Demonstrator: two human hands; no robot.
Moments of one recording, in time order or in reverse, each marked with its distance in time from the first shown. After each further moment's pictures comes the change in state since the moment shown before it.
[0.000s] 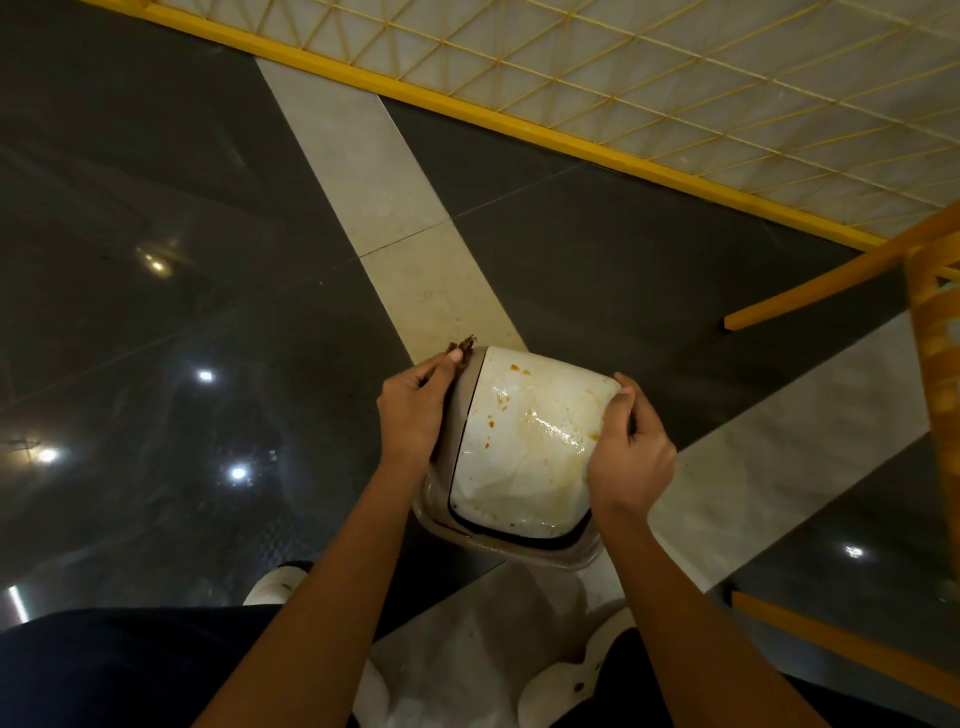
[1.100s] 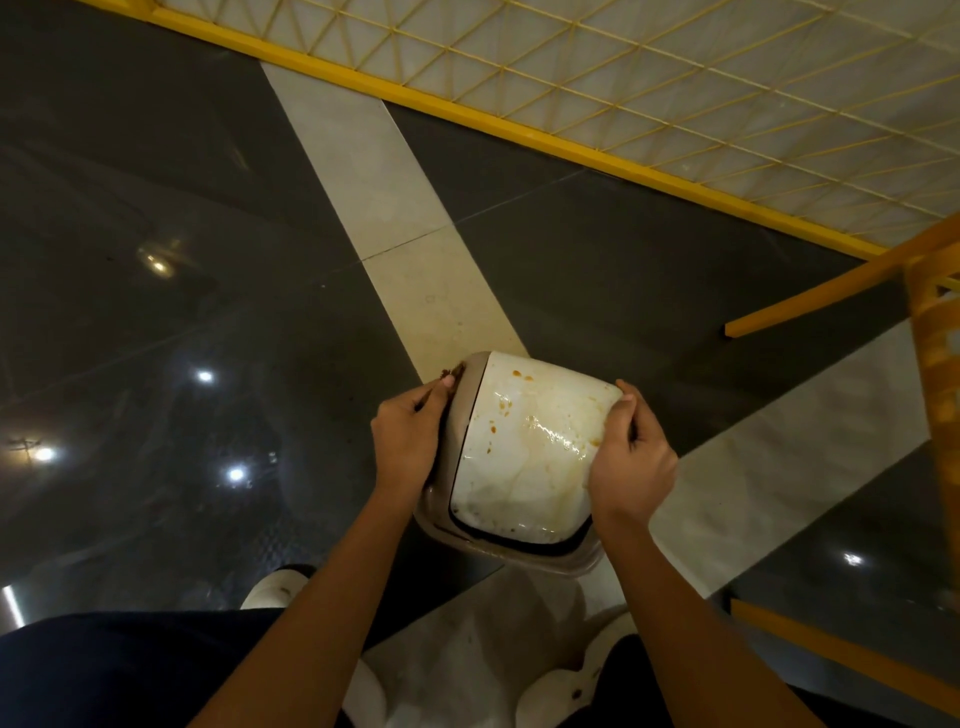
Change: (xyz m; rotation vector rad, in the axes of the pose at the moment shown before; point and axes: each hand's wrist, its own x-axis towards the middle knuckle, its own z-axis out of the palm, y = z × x) left_hand -0.004 -0.019 -0.009 0.155 0.038 0.035; right_hand 0.002 0.003 0.001 -0.021 0.004 -0.006
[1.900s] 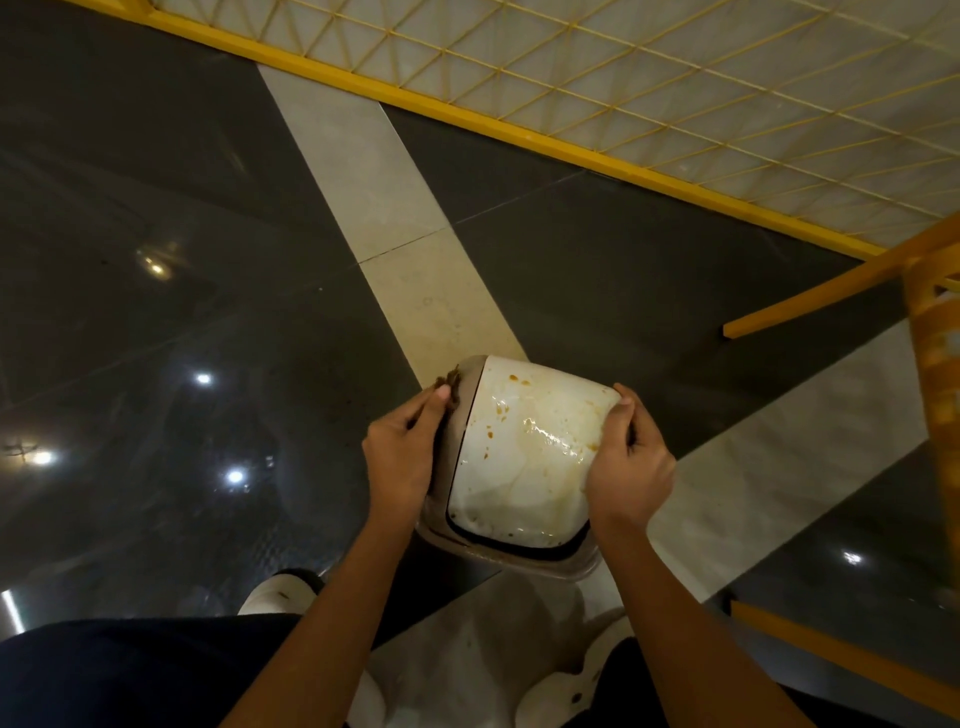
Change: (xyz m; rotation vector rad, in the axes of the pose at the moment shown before) left_hand -0.015 0.002 -0.003 -0.080 0.042 -0.030; right_hand -0.001 0.000 0.001 0.013 0.017 -0.024
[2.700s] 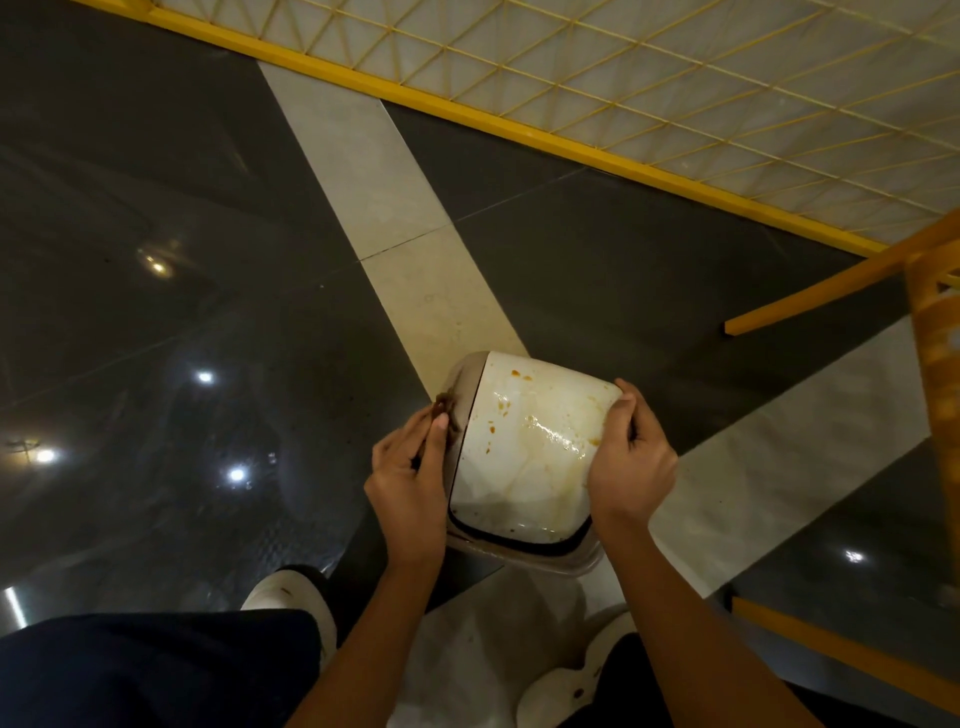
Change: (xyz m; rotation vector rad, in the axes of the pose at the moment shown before) left_hand -0.038 -0.013 0.003 0.132 0.192 0.208; right_hand 0.000 0.000 0.000 -0.015 0.004 -0.011
